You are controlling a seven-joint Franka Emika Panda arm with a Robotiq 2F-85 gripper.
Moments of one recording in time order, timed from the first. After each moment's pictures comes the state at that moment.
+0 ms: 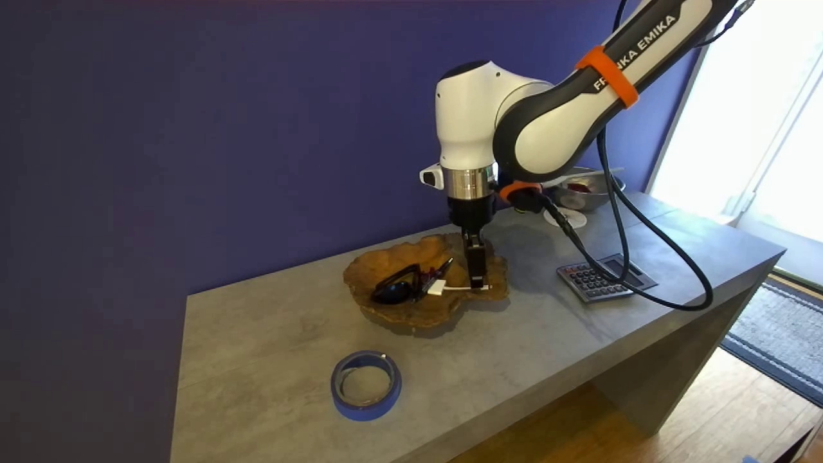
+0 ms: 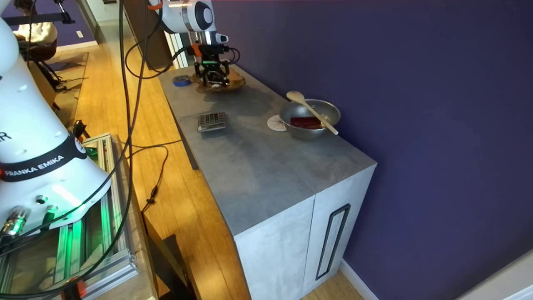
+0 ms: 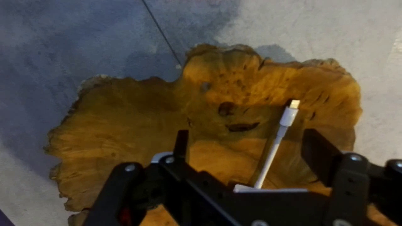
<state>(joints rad) 0.52 0.81 0.20 -1.60 -0.27 2.28 -0.13</state>
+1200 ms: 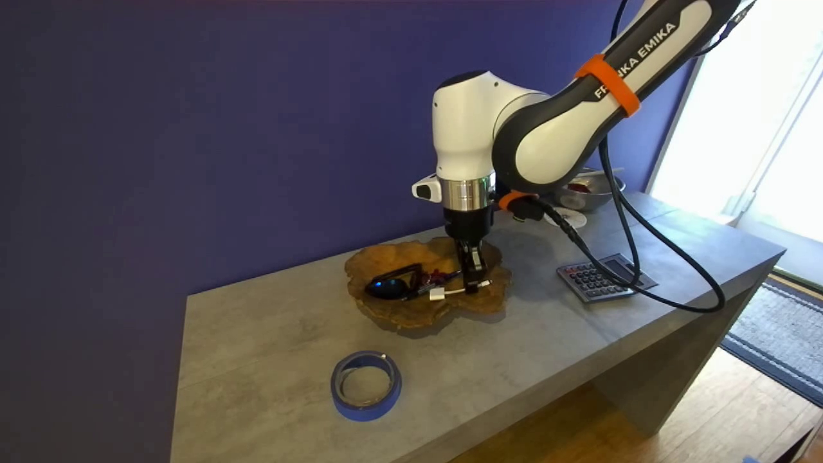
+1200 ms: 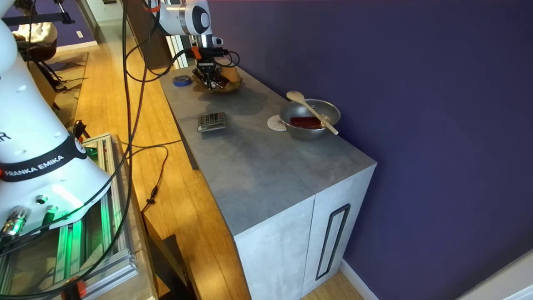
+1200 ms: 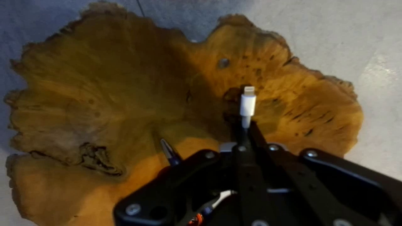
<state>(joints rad) 0.50 0.84 0.25 -1.59 -0.27 2.30 -0.27</state>
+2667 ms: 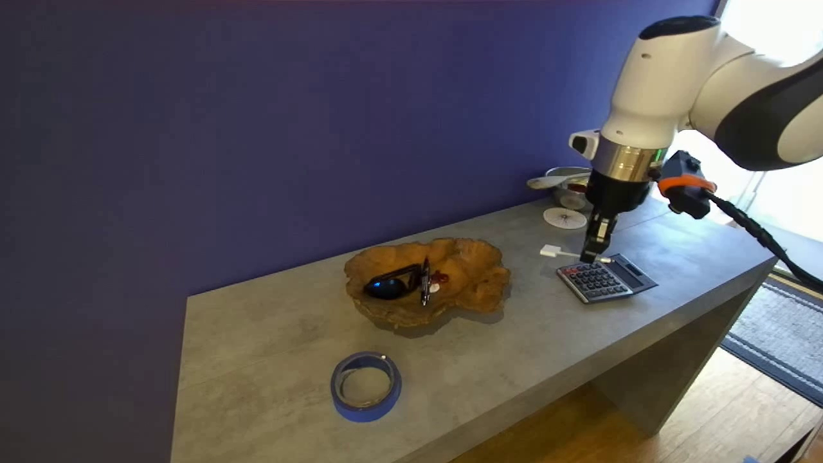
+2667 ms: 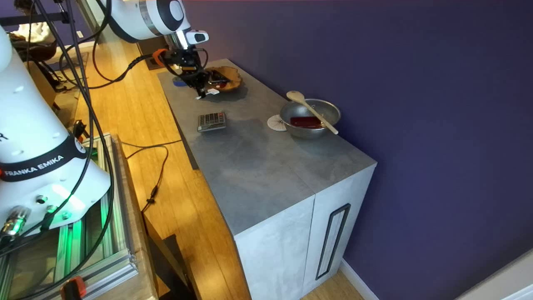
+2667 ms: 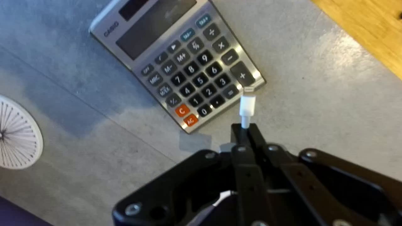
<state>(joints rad) 0.45 0.25 0.10 -2.49 -0.45 2.77 0.42</state>
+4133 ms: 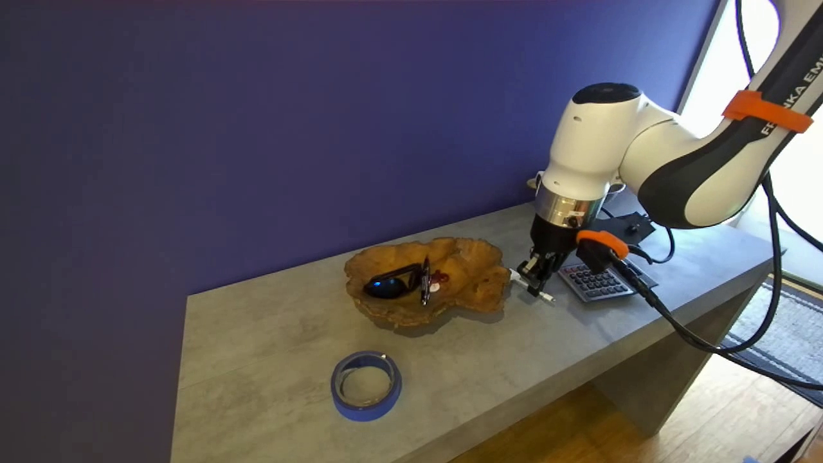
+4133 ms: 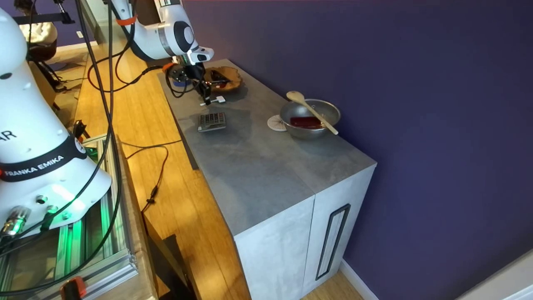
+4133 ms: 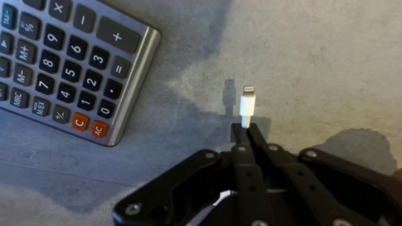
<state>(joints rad) 0.63 0.55 0.00 -2.23 -0.40 2.86 0.88</state>
